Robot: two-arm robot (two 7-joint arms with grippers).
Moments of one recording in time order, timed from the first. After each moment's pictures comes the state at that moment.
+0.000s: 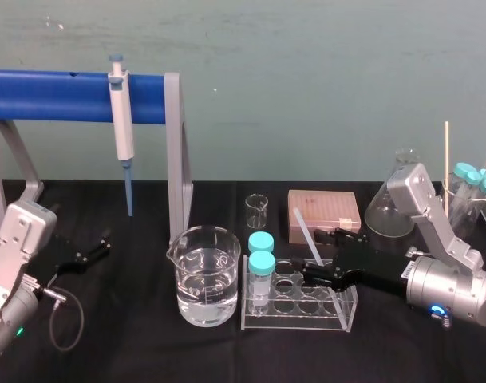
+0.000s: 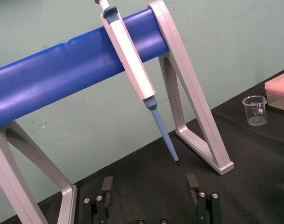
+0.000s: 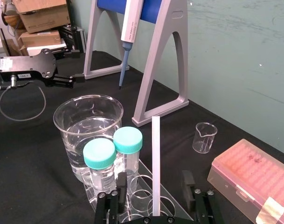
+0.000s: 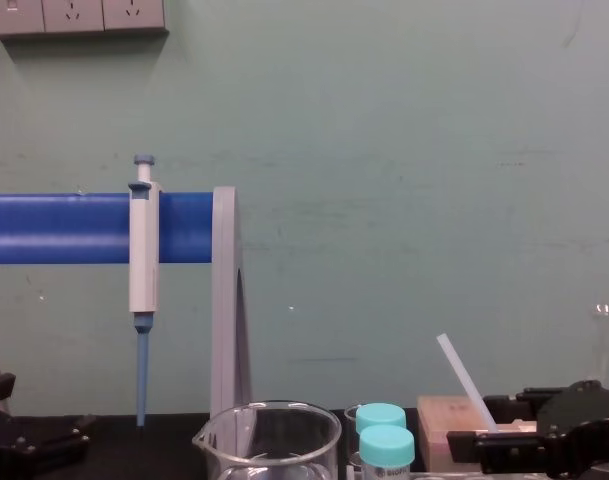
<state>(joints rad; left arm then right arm) -0.20 0.60 0.45 -1.41 -0.25 -0.12 0.03 0.36 0.60 -0.50 -1.45 0.46 0.17 0.56</state>
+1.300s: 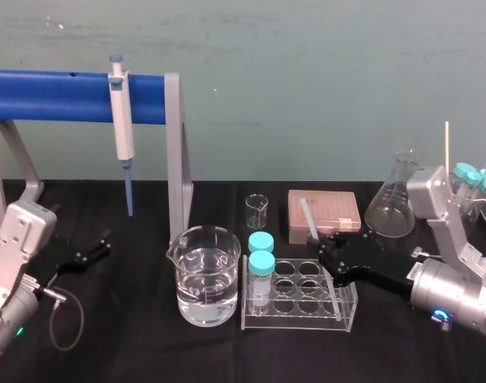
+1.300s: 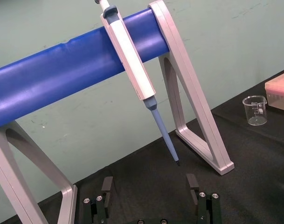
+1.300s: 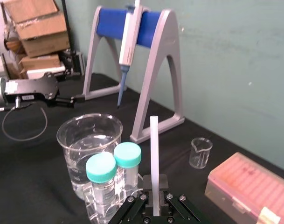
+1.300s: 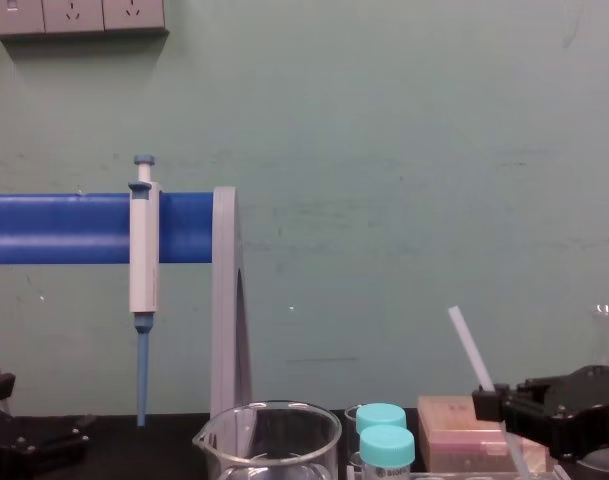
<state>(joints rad) -0.20 0.60 0.45 -1.41 -0.25 -0.12 0.03 0.31 0.58 -0.45 -1.46 0.49 0.08 0.55</state>
